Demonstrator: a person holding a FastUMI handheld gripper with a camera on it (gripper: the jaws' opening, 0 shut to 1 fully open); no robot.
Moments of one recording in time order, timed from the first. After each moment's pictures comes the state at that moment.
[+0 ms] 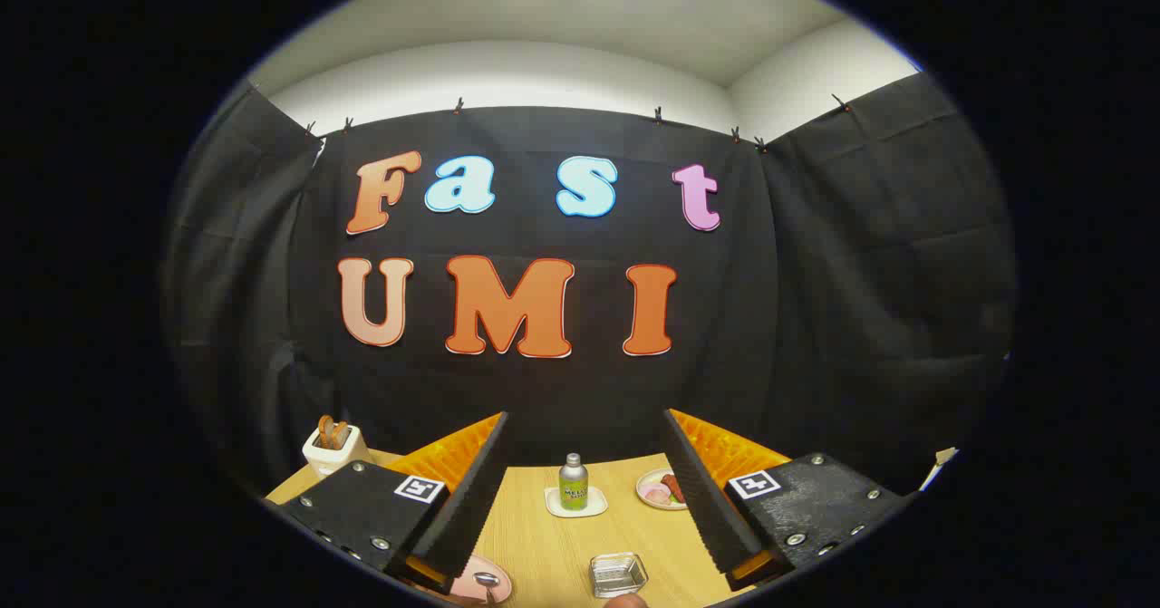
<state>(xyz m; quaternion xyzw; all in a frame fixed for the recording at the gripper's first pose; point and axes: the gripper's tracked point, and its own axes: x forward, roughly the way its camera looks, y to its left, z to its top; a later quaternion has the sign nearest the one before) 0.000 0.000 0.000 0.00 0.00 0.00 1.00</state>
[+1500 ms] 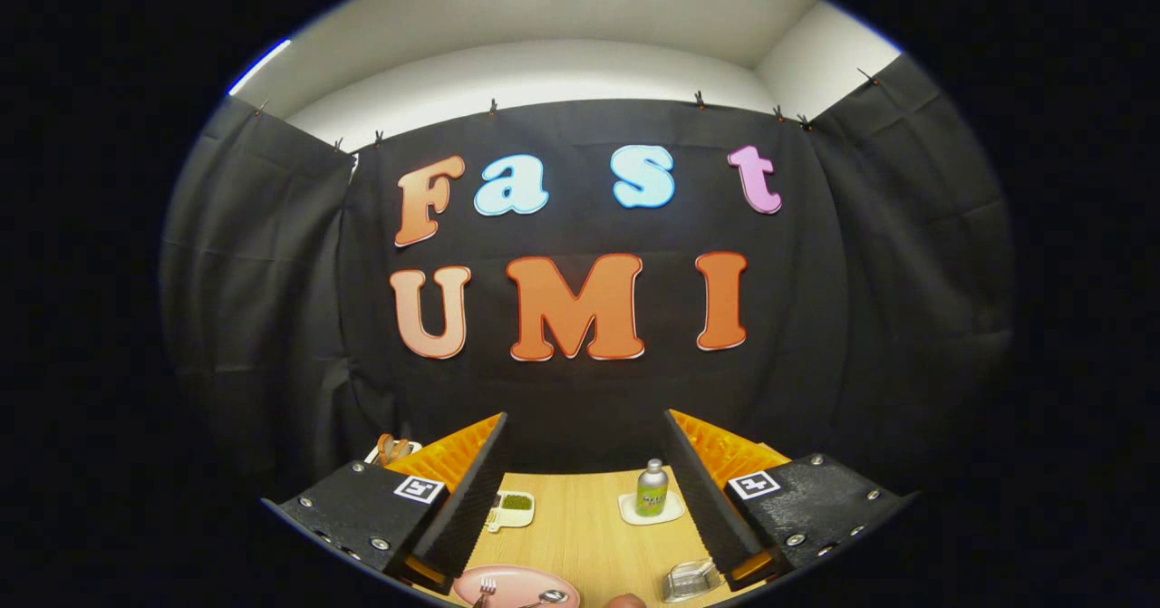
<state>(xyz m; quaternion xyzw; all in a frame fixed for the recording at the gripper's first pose) 0.031 0.085 -0.017 0.04 0.02 0.10 0.99</state>
